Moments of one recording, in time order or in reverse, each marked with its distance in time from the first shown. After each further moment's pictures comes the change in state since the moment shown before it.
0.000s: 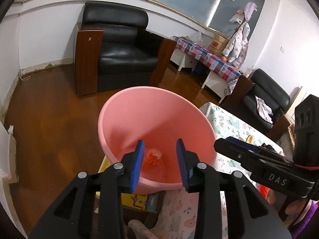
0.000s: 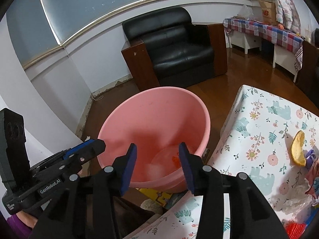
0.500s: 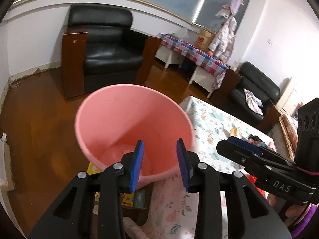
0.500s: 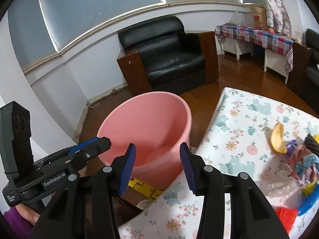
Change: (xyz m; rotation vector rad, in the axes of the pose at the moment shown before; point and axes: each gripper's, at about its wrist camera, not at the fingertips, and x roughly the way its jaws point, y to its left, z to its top) left arm -0.006 -0.039 -0.009 0.079 0.015 -0.077; right arm -0.055 -0.013 -0.024 0.003 -0.076 -0.056
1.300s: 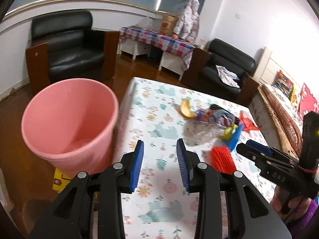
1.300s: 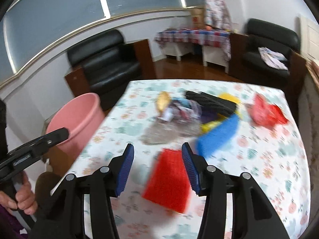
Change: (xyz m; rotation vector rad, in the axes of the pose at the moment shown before) left arm 0.013 -0.120 -0.042 0.192 0.071 -0.129; right arm -0.130 -0.128 -0.094 0.221 -0.078 -0.352
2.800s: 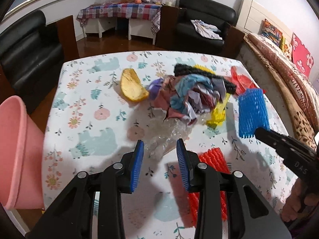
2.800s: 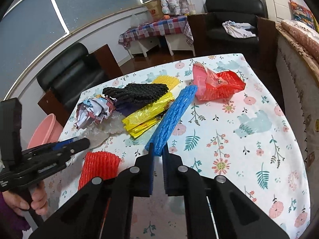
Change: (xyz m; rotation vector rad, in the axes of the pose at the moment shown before) left arm 0.144 -0.093 0.011 0.251 0.263 -0.061; right arm 0.023 -0.101 -0.009 0.210 0.015 -0.072
